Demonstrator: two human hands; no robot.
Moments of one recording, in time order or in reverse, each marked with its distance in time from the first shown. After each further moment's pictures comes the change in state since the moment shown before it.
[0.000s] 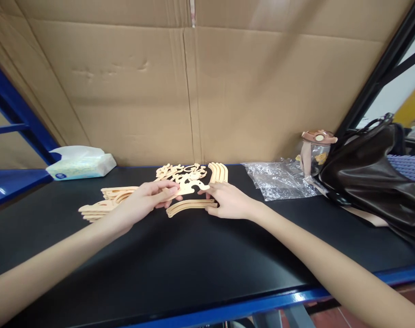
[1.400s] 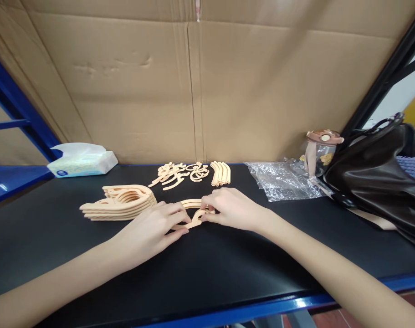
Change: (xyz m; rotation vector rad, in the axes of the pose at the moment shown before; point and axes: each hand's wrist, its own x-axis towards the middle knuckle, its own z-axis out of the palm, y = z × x) left_hand -0.033 -0.007 0.022 0.959 -0.154 0.496; right_hand -0.005 -0.027 -0.013 -0.014 -0.108 -0.002
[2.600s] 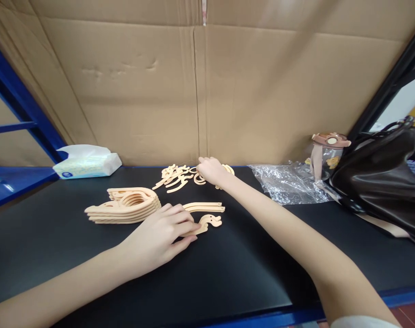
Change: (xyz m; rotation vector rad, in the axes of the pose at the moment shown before) left_hand -0.003 -0.003 0.003 0.032 0.010 0.070; right_hand 0.125 0.058 0.015 -0.544 0.047 0.088
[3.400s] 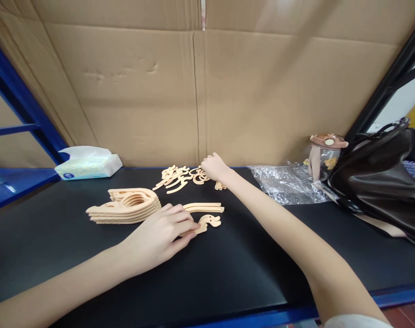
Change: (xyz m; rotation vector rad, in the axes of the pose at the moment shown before) left_hand 0.001 0.002 -0.002 -0.002 0.037 0.013; right_hand 0.003 0.014 0.001 -0.091 -0.029 -0.009
